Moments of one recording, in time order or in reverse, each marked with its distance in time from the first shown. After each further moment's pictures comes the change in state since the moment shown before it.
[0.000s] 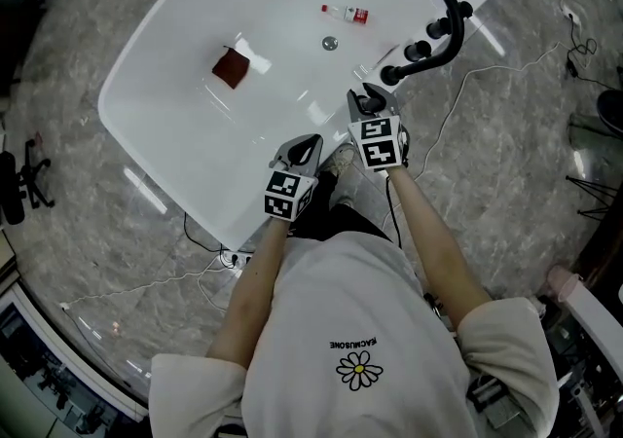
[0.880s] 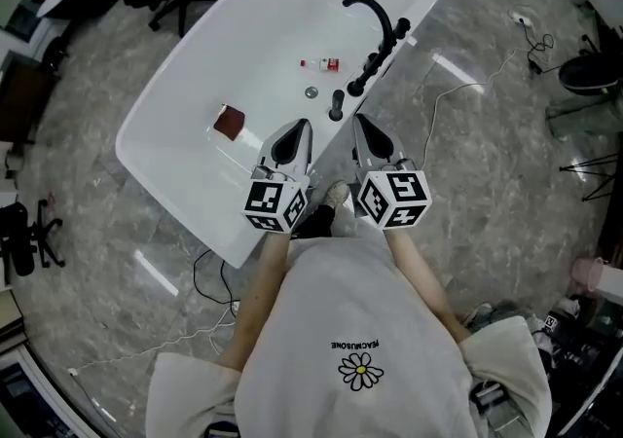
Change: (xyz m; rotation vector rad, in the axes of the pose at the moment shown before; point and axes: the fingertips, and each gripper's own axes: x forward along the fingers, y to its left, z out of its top) left arm -0.139 -0.113 0.152 0.143 -0.512 -0.027; right arm -0.276 0.046 0.073 0.384 -0.586 -0.042
